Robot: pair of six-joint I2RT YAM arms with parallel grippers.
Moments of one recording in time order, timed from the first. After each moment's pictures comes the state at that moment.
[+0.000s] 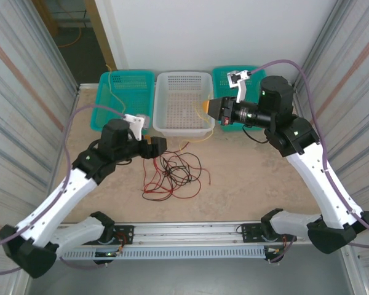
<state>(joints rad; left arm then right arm) -0.65 0.93 1.01 -0.47 0.23 -0.26 0.56 1.21 1.56 -0.58 -0.58 0.57</state>
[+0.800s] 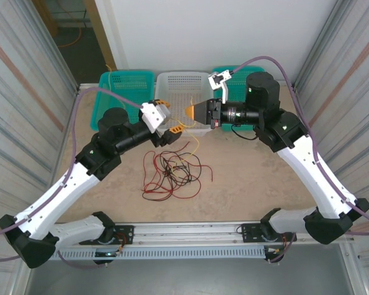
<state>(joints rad) -0.70 1.06 1.15 -0.18 0.23 0.32 0.63 1.28 1.62 -0.54 -0.70 0.60</state>
